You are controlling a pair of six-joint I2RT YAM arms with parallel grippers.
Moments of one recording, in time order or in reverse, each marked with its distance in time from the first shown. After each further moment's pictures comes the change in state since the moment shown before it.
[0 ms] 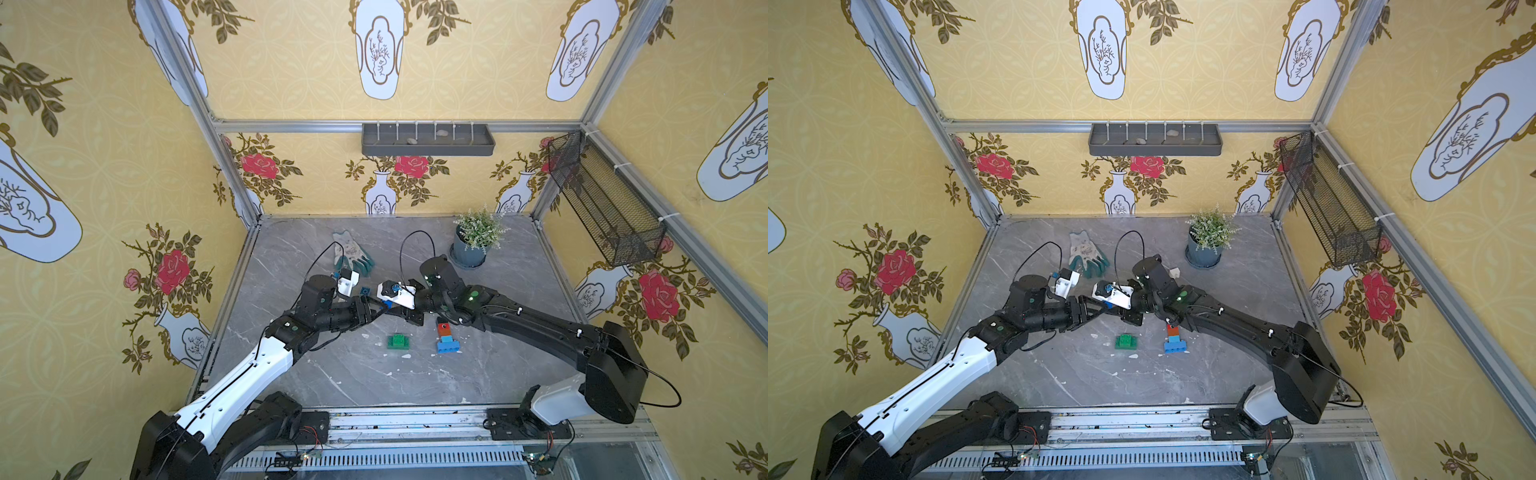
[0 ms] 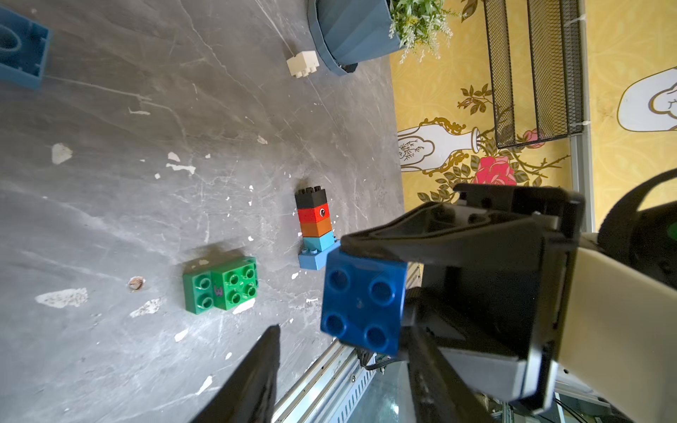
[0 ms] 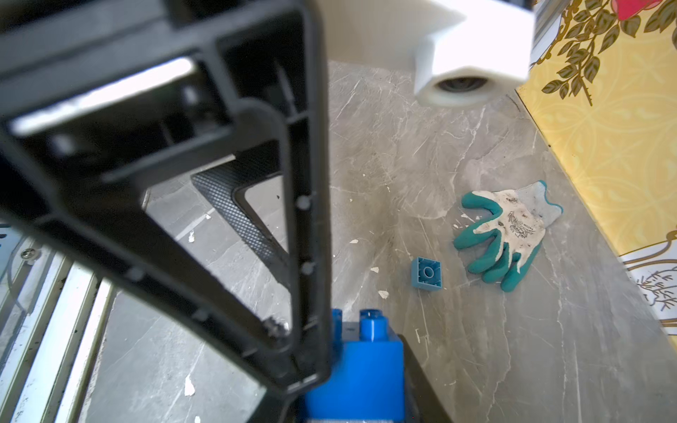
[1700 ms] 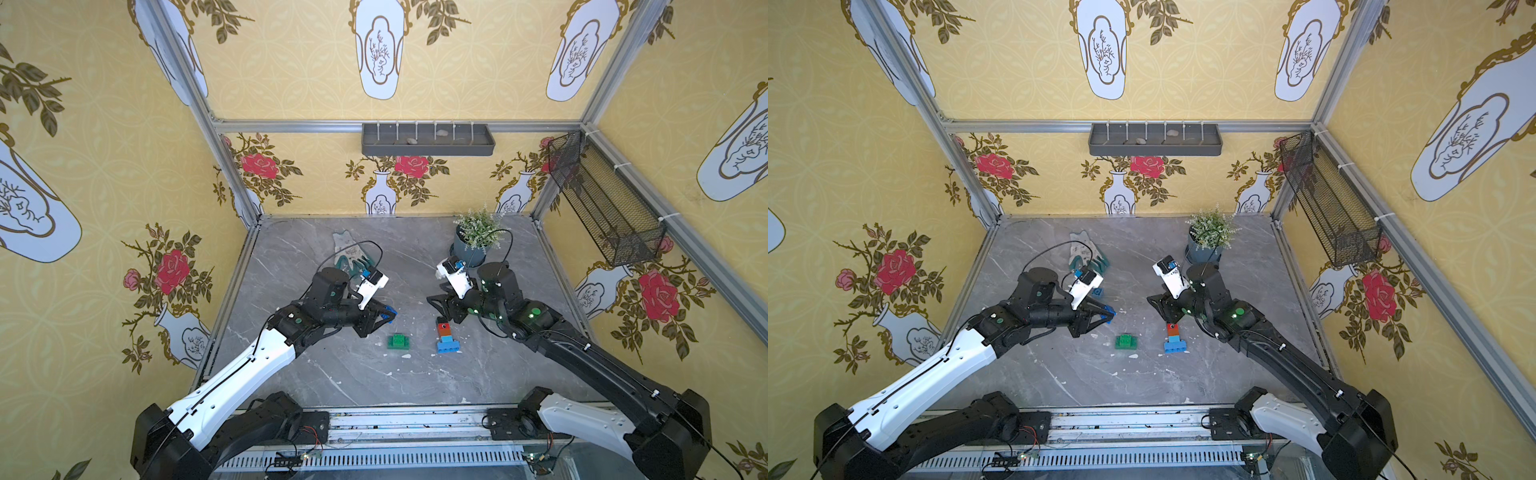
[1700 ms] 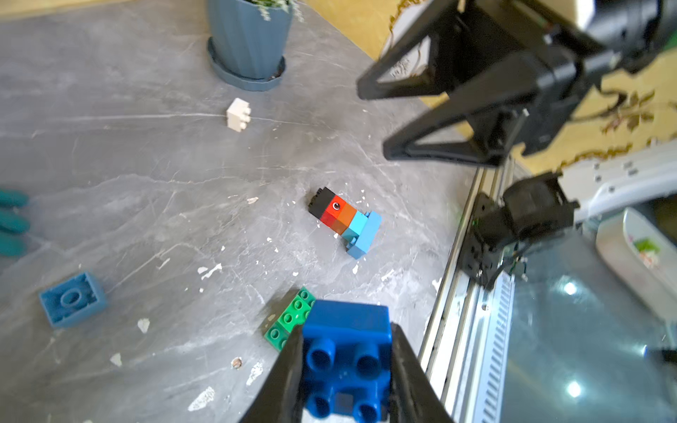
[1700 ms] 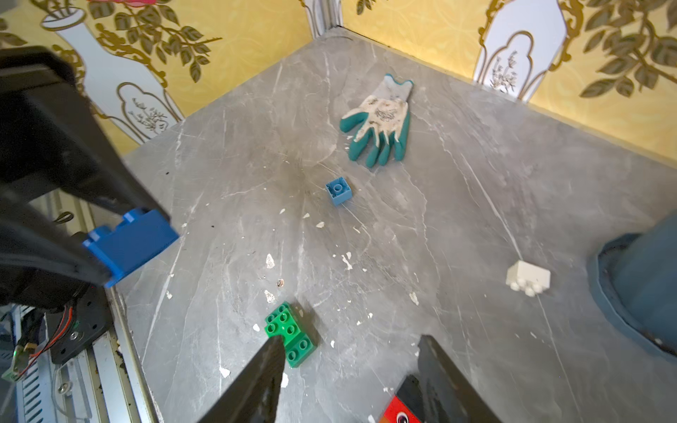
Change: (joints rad) left arm -0.133 0.051 0.193 -0.235 -0.068 0.890; right arm -0.212 -0.415 -0.196 -0.150 0.191 0.529
